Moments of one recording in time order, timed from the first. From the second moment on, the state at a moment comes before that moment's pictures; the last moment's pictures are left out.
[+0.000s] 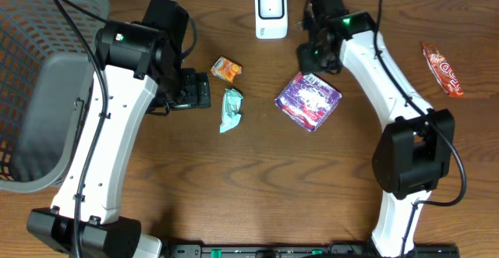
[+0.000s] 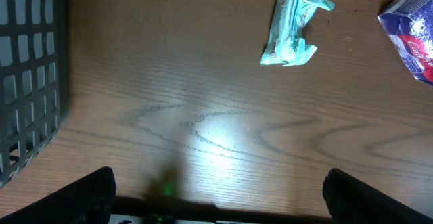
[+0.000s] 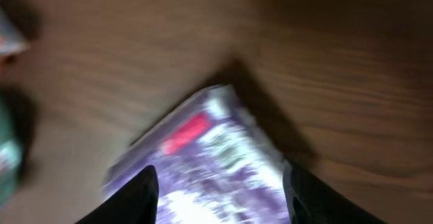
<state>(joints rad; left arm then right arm) -0.26 1.65 1.84 -1.62 -0.01 -0.36 0.28 2.08 1.84 -1.01 -0.02 0.10</state>
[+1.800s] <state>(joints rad) -0.26 1.65 1.84 -1.62 -0.01 -0.36 0.53 2.03 1.85 -1.27 0.09 0.13</state>
